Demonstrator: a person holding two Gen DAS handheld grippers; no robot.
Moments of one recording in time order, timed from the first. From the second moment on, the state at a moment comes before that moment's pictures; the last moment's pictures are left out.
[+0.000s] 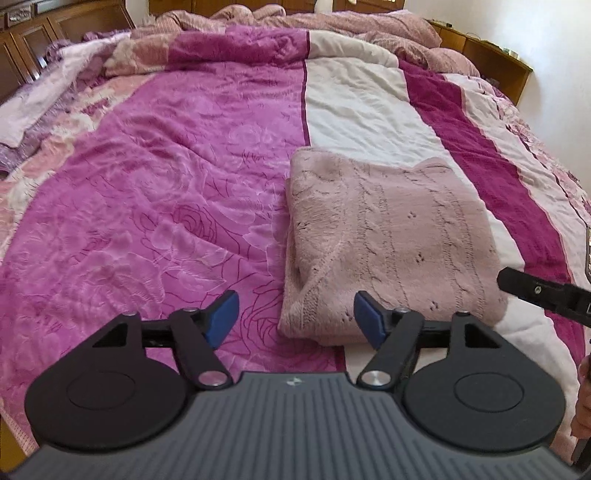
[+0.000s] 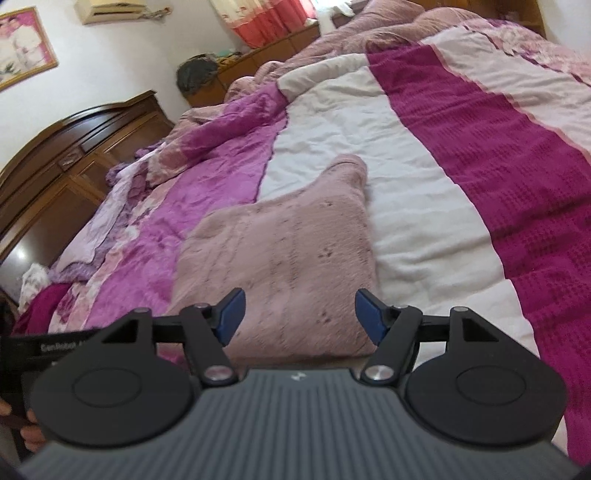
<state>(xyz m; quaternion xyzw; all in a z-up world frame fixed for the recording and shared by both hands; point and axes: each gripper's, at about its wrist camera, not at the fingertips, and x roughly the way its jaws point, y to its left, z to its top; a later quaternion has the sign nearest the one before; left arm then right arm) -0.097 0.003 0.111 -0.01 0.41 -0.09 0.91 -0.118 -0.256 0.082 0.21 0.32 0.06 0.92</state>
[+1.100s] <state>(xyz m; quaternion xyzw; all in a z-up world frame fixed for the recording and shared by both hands) -0.135 -0.038 0.047 0.02 0.45 -0.04 0.89 -0.150 -0.228 0.036 0.10 0.37 0.02 0.92</state>
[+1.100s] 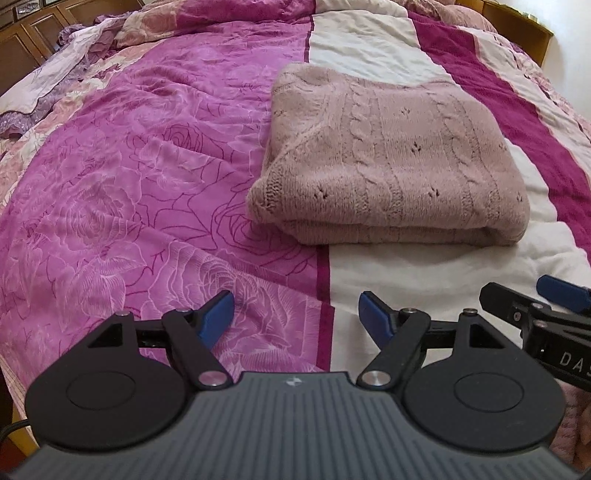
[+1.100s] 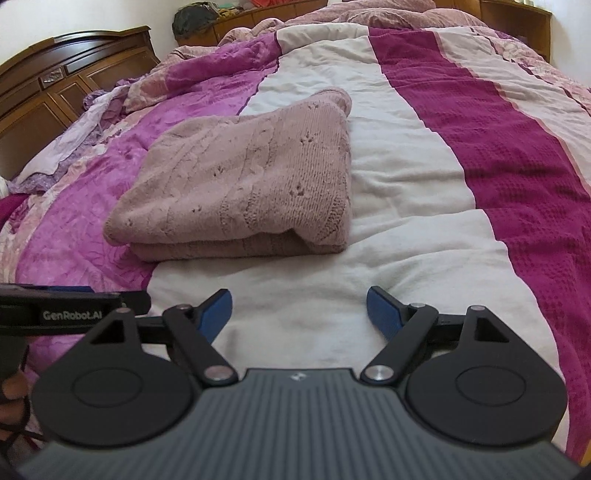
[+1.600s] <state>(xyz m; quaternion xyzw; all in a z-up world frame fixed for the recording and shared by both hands) -0.138 -0.044 0.043 0.05 0.45 -0.04 0.89 -0.149 -0.226 0.034 0.10 0.37 0.02 0.92</state>
